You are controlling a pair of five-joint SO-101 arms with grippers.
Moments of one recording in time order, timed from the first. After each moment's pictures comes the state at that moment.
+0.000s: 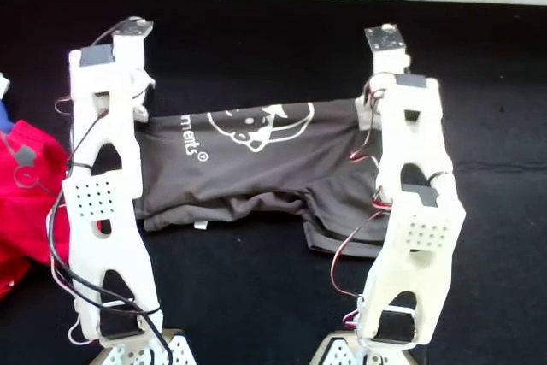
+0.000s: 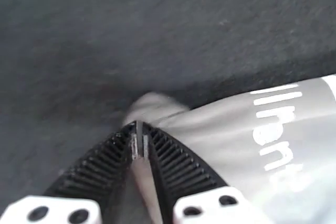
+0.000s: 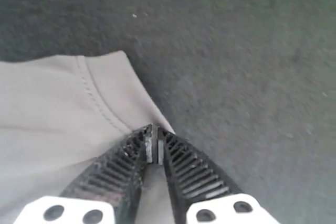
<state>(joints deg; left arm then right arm) -18.3 58.2 -59.5 86.8 -15.1 2.3 38.4 -22.8 60.4 16.9</state>
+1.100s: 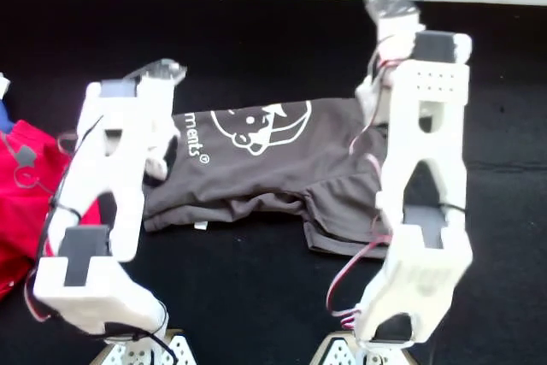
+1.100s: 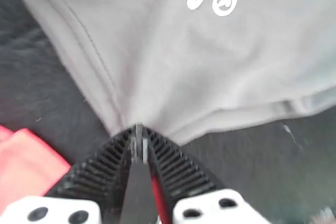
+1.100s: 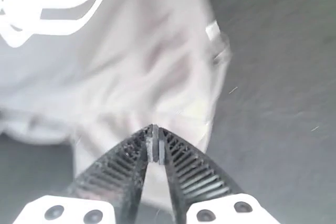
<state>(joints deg) -8.8 4.2 19.2 72.1 -14.5 -4.2 14.8 -27.3 98.8 16.7</state>
